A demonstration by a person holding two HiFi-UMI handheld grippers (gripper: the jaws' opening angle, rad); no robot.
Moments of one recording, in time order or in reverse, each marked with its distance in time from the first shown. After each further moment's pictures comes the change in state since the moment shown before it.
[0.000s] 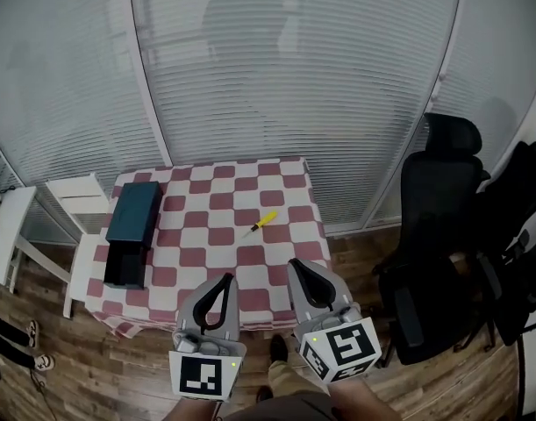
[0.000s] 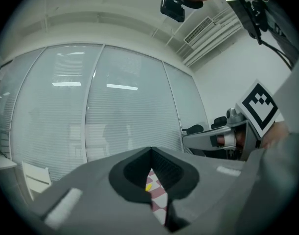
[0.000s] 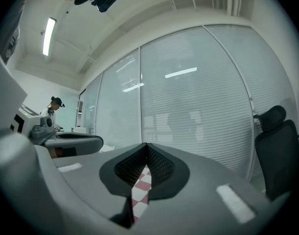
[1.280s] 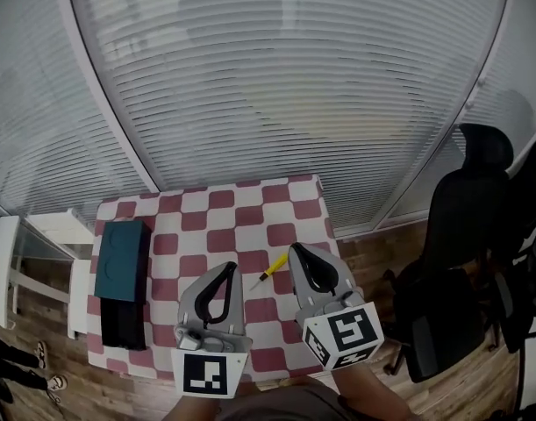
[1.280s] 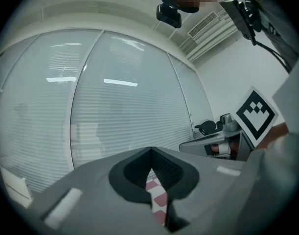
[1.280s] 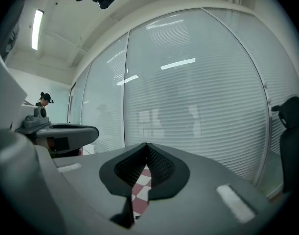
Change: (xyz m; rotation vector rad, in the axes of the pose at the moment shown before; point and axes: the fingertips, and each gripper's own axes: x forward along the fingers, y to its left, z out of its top) left arm 0.184 0.093 -0.021 -0.009 0.024 -0.025; right arm 0.193 -0.097 -0.007 0.011 0.066 -0.038
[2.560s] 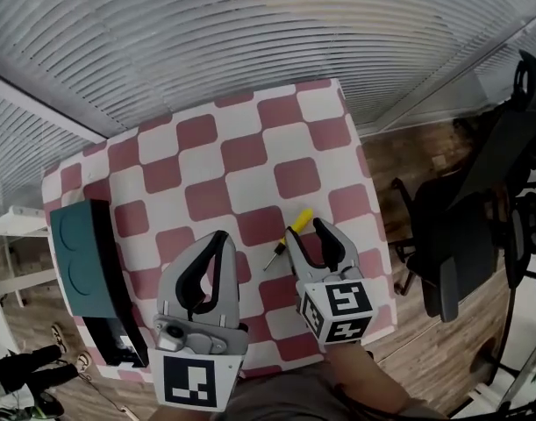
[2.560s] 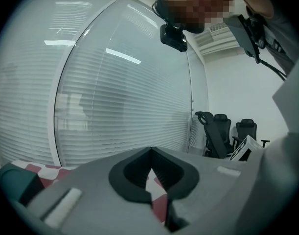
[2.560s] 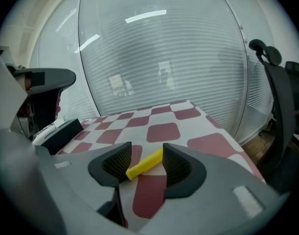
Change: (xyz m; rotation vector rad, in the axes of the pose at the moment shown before) left arm 0.075 0.049 -0.124 -0.153 0.231 -0.146; right arm 0.067 -0.032 -0.225 0.282 0.483 -0.265
